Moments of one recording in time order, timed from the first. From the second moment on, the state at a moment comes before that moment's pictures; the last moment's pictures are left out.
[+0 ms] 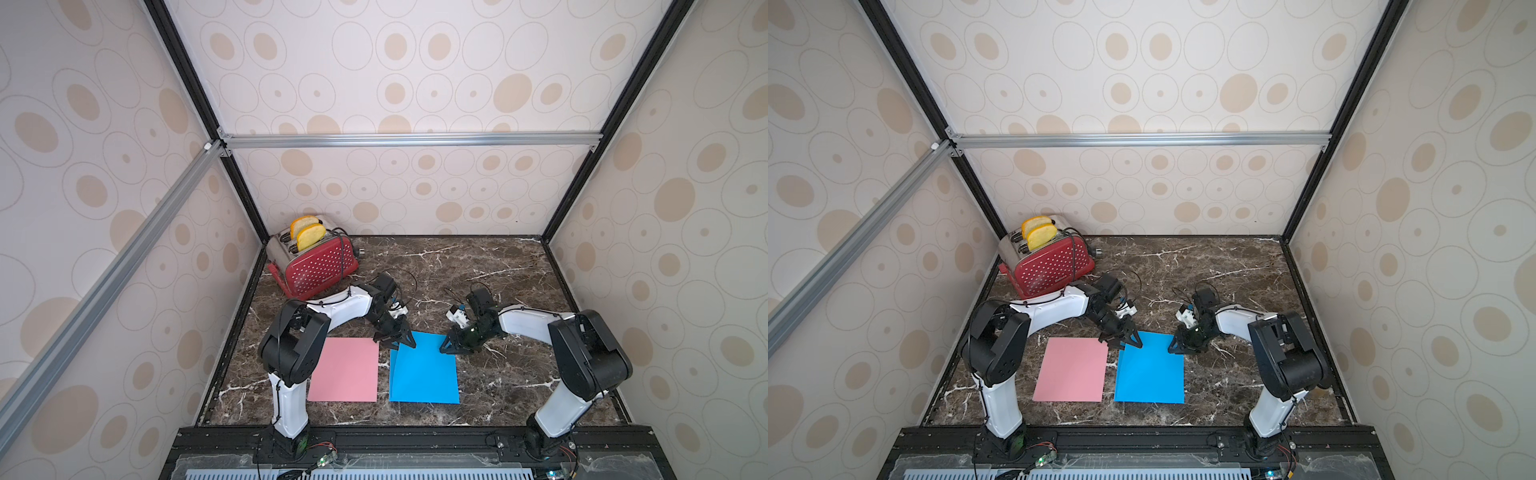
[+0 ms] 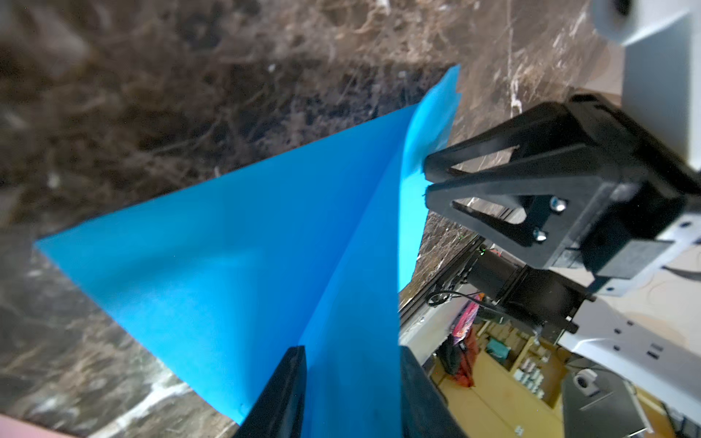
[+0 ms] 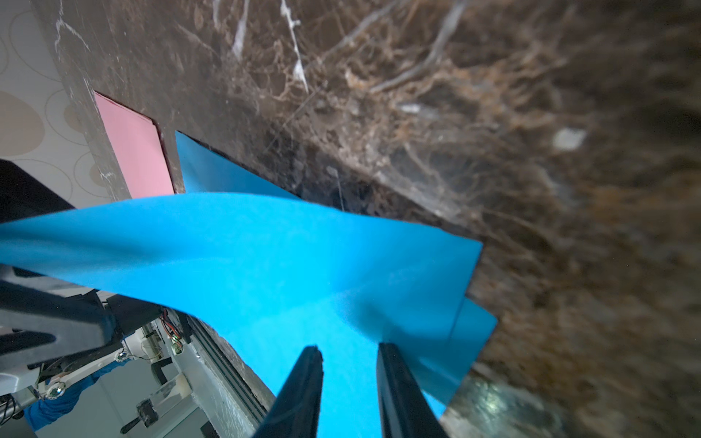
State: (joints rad) left arm -0.57 1.89 1.26 -0.82 0.72 -0.46; right arm 0.45 1.71 0.86 -0.50 -0.65 0.31
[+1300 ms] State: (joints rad) left arm -0.13 1.22 0.51 0.18 -0.49 0.13; right arm 0.22 1.27 0.49 0.02 0.23 -0.23
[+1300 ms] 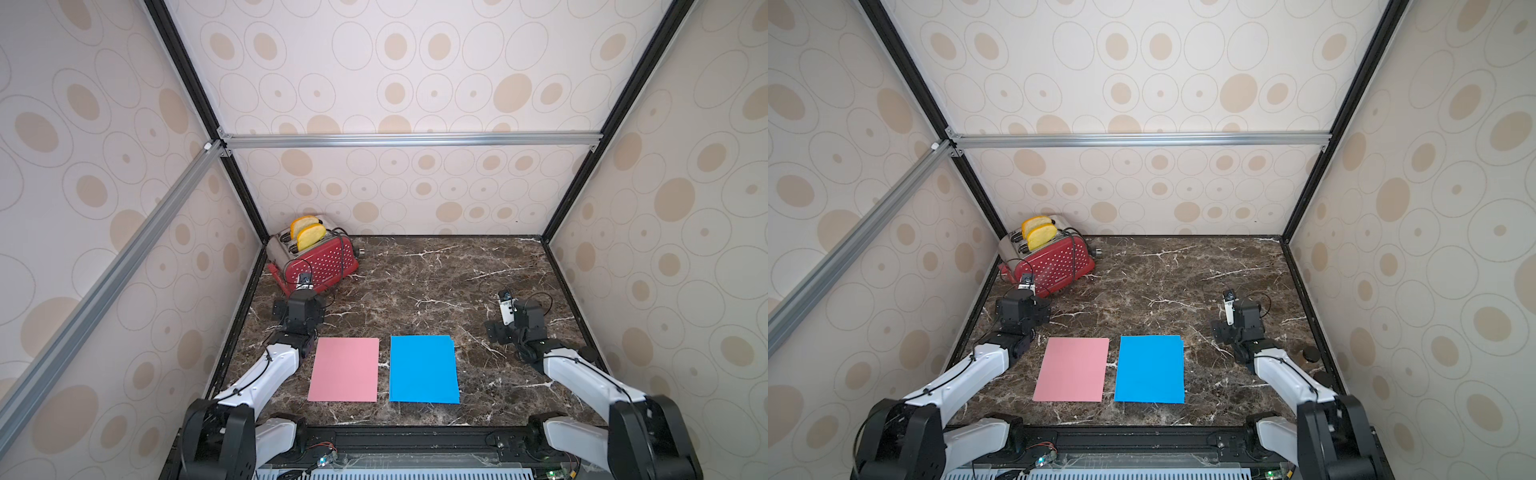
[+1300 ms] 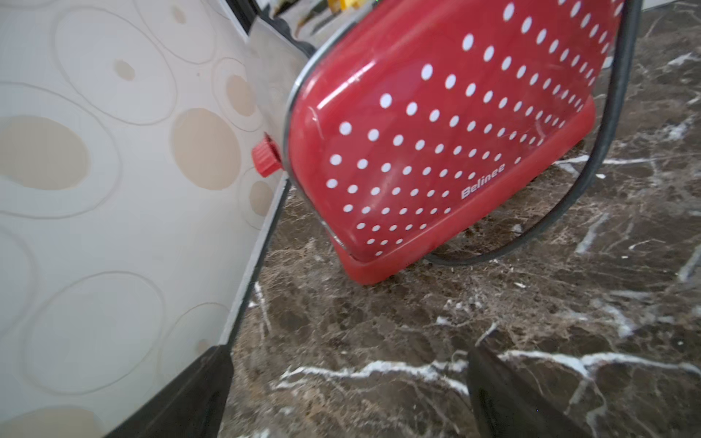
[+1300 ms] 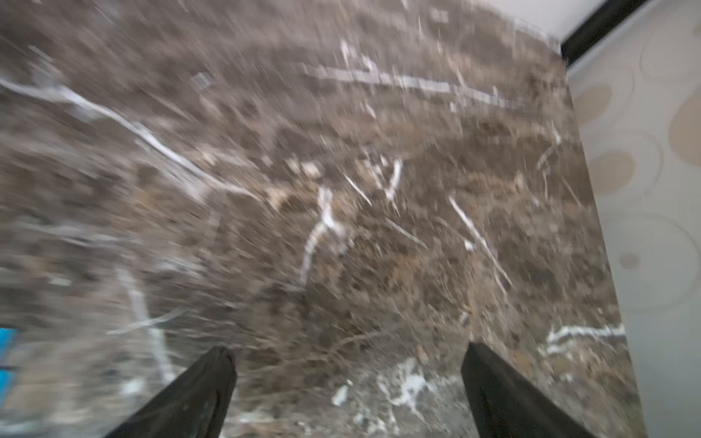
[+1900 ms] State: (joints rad) left arm -0.03 1.54 0.33 0.85 -0.25 0.10; right arm 0.03 1.54 0.39 0.70 0.14 -0.20
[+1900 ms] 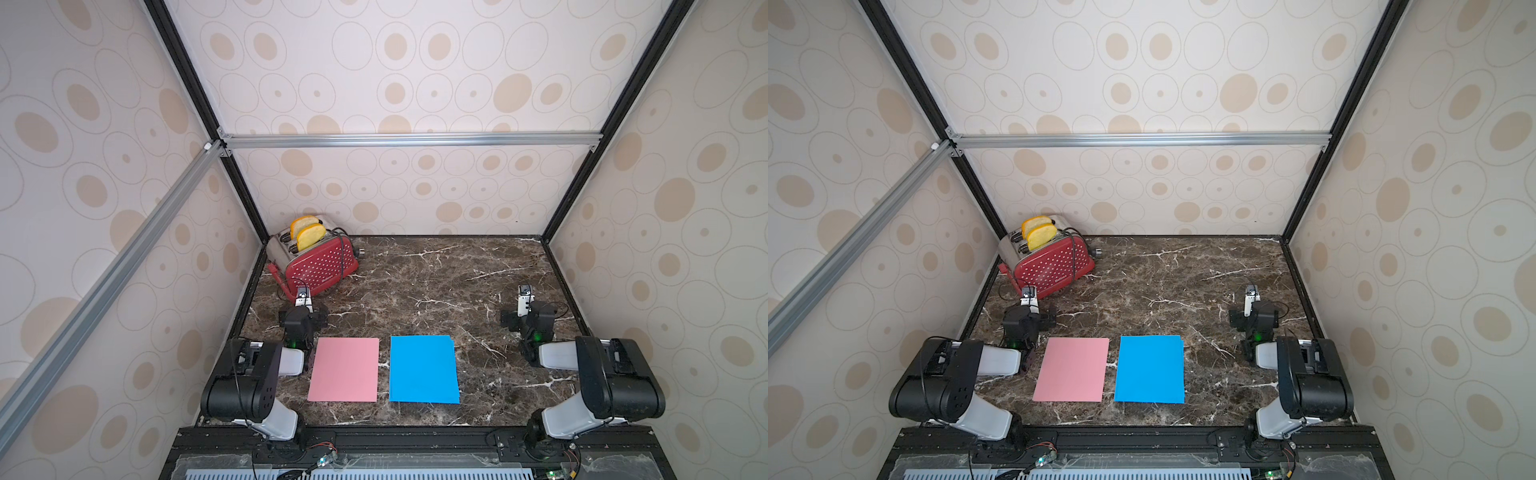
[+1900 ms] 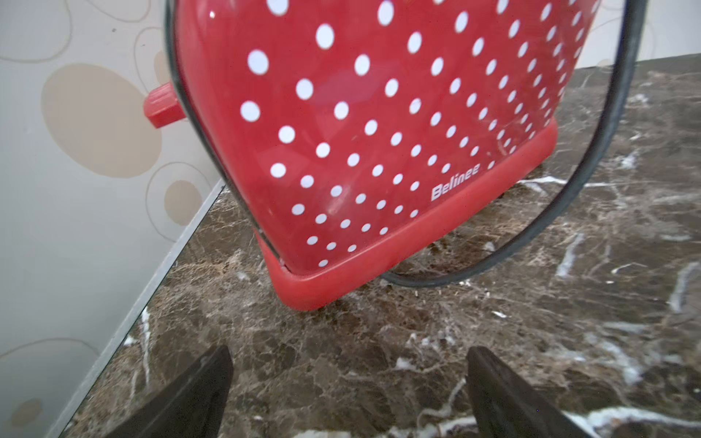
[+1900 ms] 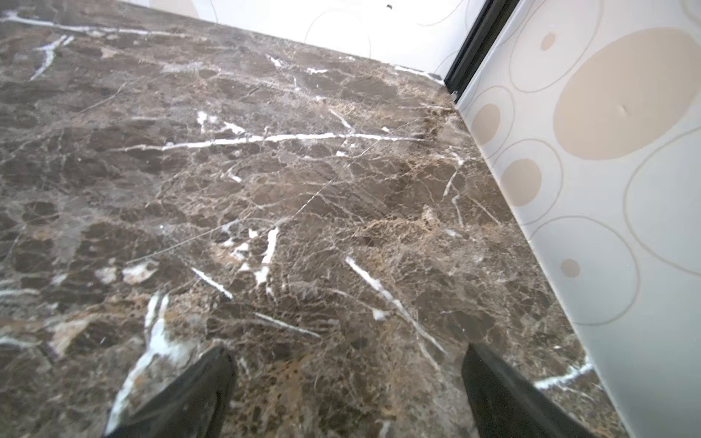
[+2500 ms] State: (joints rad) left arm -0.03 1.54 0.36 0.82 -0.21 0.10; right arm 0.03 1.54 0.40 0.70 0.15 -0.20
